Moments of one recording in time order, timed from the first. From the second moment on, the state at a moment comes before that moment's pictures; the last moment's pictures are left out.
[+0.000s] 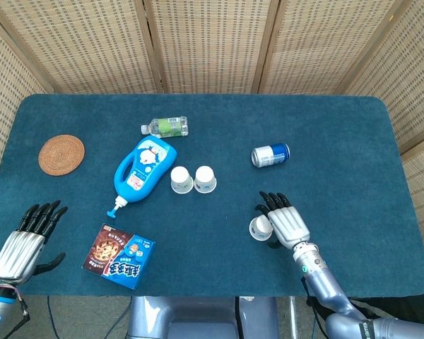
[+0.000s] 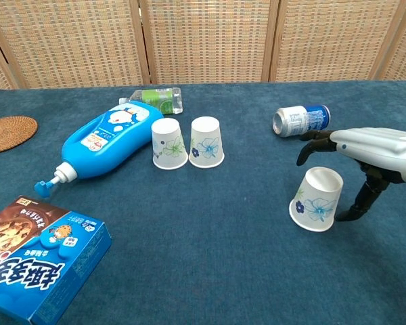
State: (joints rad) left arm -0.20 -1.08 0.13 -1.77 1.58 1.47 0.15; right arm 0.53 -1.46 0.15 -1.72 -1.08 1.01 -0.53
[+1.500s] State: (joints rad) left arm -0.20 -1.09 0.04 -1.73 1.54 1.37 0.11; right arm 0.87 -1.37 0.37 -1.84 -0.76 1.05 -0.78
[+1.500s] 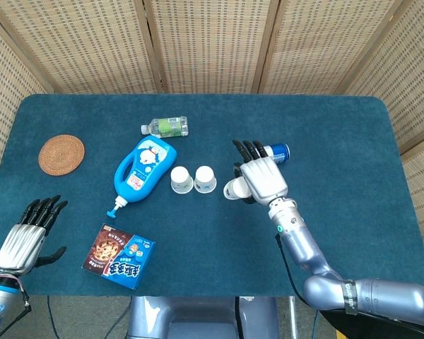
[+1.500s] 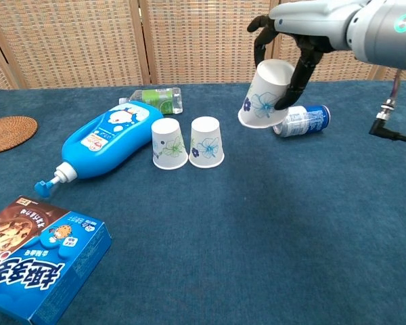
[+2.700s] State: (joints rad) left arm -0.23 -1.12 -0.01 -1.66 1.41 1.26 0.10; right arm 1.28 -1.68 0.39 -1.25 -0.51 0.82 -0.77
